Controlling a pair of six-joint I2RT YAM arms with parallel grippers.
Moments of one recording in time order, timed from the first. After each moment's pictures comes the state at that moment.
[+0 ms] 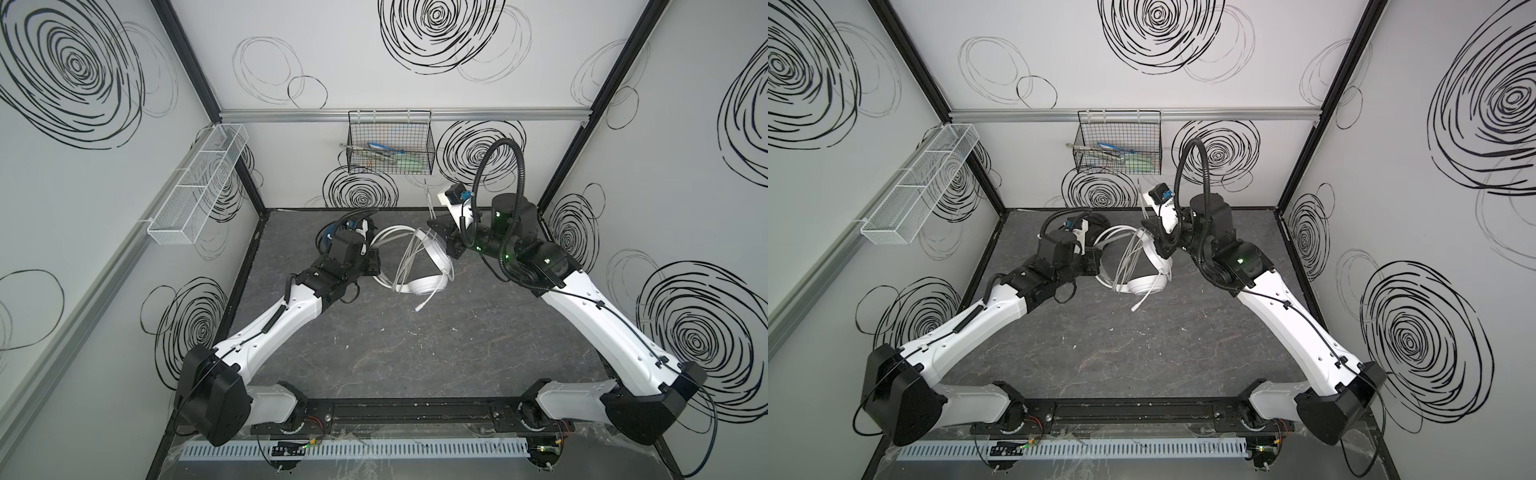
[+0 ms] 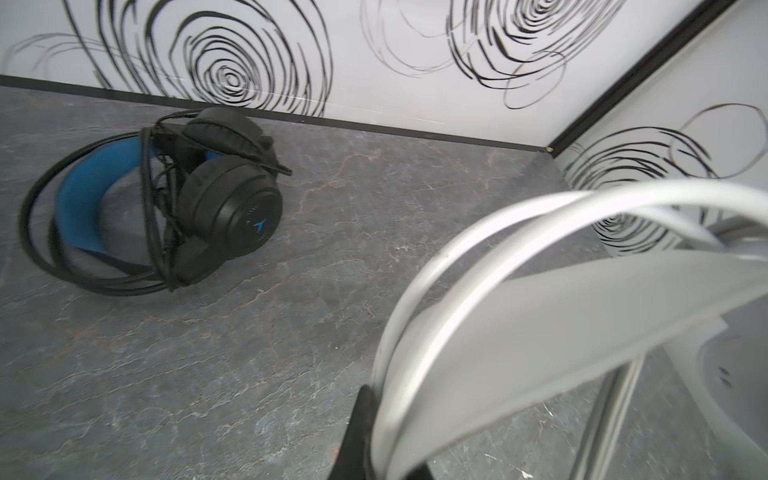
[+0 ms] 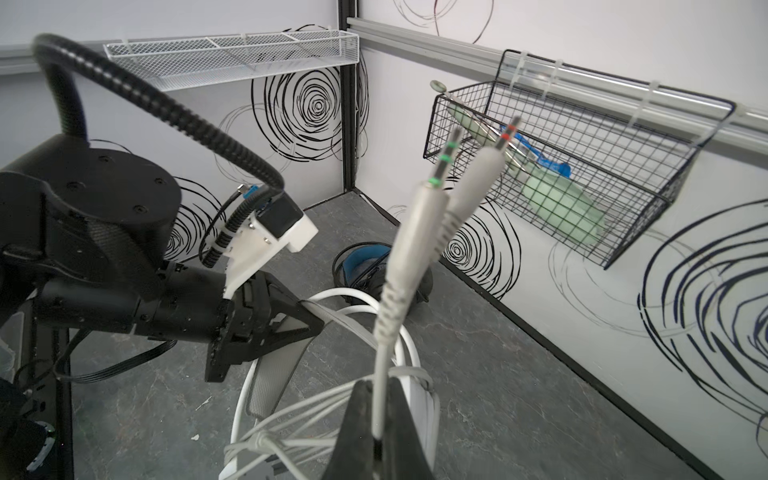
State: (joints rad) left arm -0.50 1.31 1.05 -0.27 -0.01 -0.44; right arm 0.61 1.29 1.46 -0.44 -0.22 -0.13
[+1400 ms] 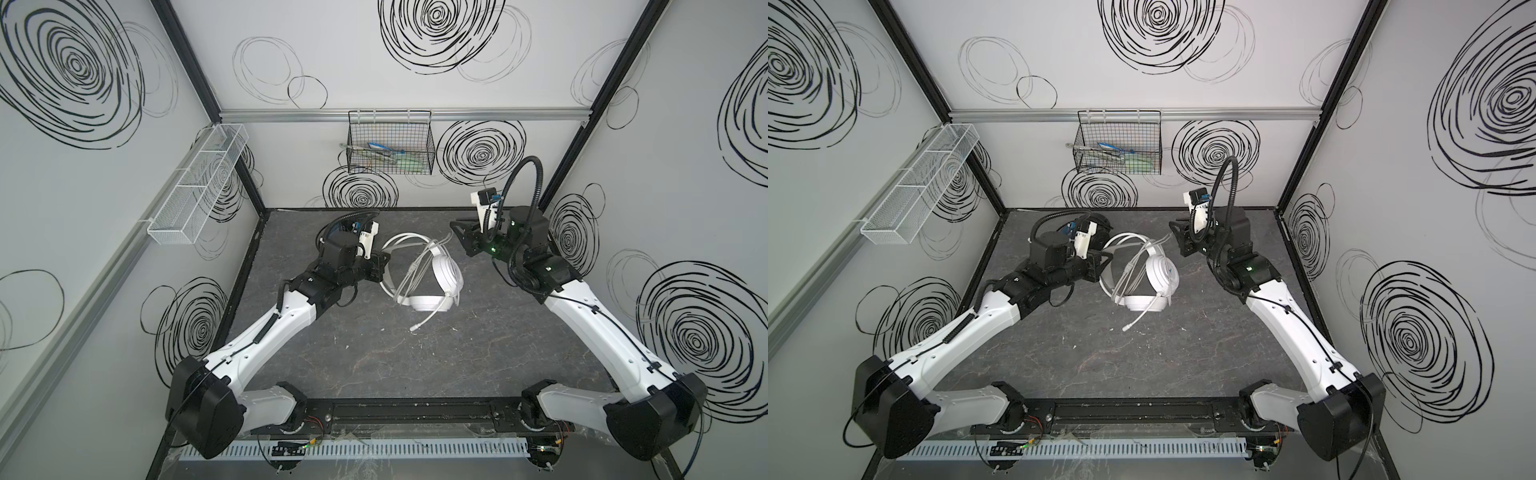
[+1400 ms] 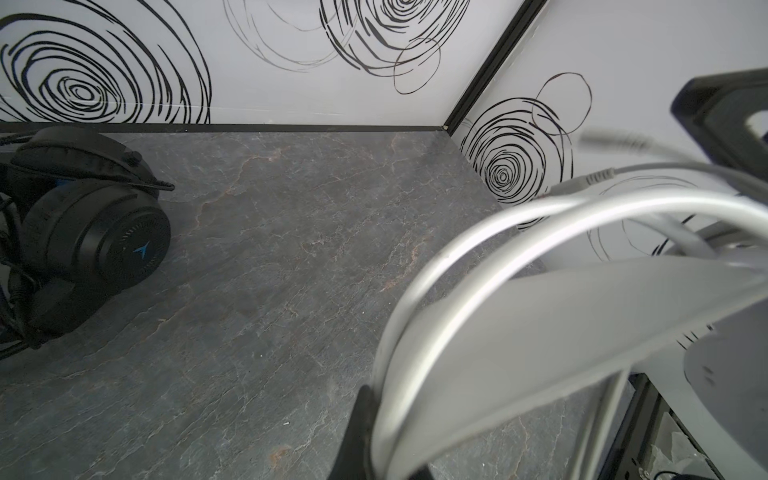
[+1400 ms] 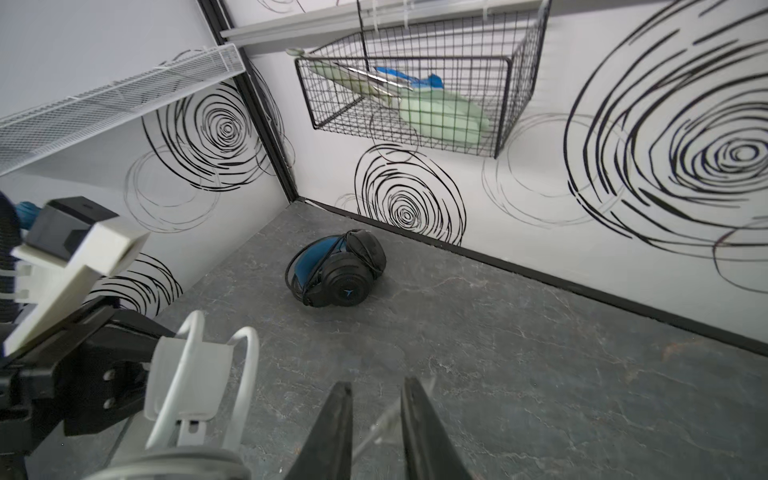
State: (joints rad) left arm -0.50 1.28 1.04 -0.24 0.21 -0.38; right arm 0.43 1.23 1.18 -0.22 -0.22 0.12
